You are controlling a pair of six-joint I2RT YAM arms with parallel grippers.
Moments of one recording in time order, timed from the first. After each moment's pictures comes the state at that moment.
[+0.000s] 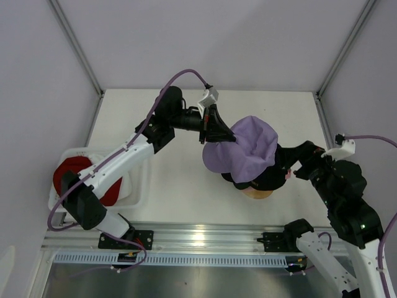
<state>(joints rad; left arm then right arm) -0.69 1.49 1.41 0.05 1.05 -0.21 0.36 0.55 1.07 -0.78 0.15 0.60</state>
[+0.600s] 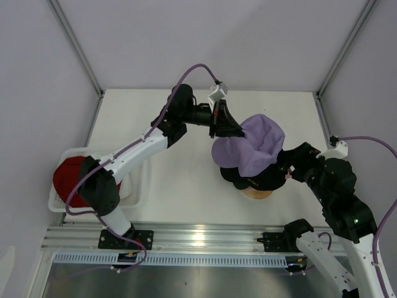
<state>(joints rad) -0.69 1.66 1.47 0.25 1.08 -0.33 0.36 0.53 1.01 -0.79 0.11 0.71</state>
